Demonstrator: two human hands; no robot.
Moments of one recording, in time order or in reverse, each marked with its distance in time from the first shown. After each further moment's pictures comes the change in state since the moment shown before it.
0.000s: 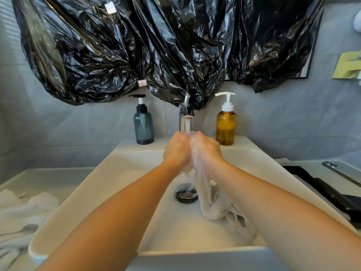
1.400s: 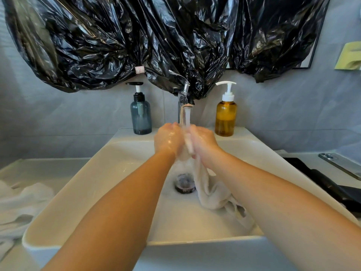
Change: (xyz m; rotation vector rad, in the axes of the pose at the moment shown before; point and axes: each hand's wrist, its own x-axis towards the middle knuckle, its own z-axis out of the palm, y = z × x) left_hand 0.010 -0.011 -0.012 0.025 0.169 -0.062; right_hand -0.008 -0.007 0.007 -0.069 0.026 0.086
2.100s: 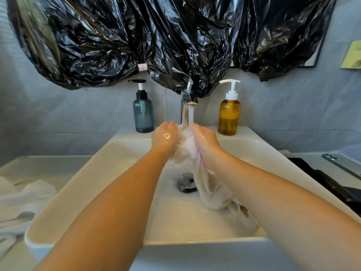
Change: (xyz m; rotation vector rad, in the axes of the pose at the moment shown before) left_hand 0.001 -0.011 -0.012 -0.130 -0.007 -0.023; right_hand 0.003 0.005 0.003 0.043 -0.056 -0.015
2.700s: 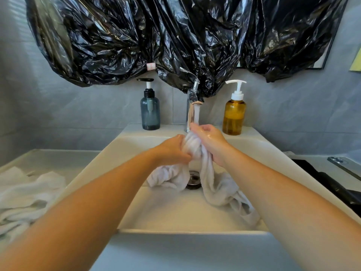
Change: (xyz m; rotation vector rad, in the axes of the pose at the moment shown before) left_hand -0.024 -0.003 -0.028 0.459 -0.620 0.155; right_hand -0.002 0.003 -0.015 -0.140 -0.157 -0.099
